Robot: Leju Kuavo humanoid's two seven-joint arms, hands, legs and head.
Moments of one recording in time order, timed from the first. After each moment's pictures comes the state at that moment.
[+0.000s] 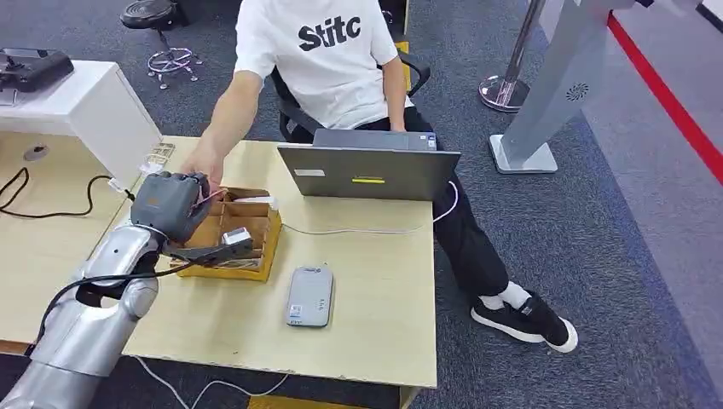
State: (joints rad) left arm -0.43 0.31 -0.31 -1.36 -1.24 0.14 0.03; right arm -0.05 0.07 0.82 -0.13 -0.92 -0.27 0.06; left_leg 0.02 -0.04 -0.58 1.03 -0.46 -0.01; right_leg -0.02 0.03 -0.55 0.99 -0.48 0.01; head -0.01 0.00
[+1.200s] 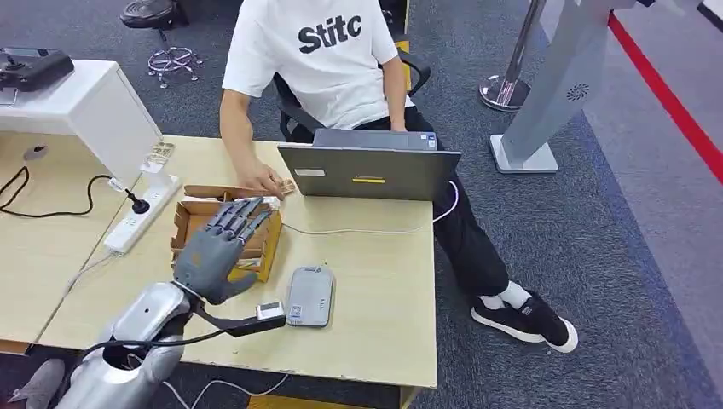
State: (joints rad) left arm -0.19 0.27 -0.39 -1.56 -1.23 0.17 -0.07; right arm -0.05 0.07 0.83 -0.13 -0.98 -0.28 0.04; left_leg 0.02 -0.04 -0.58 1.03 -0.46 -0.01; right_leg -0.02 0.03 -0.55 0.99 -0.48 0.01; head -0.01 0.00
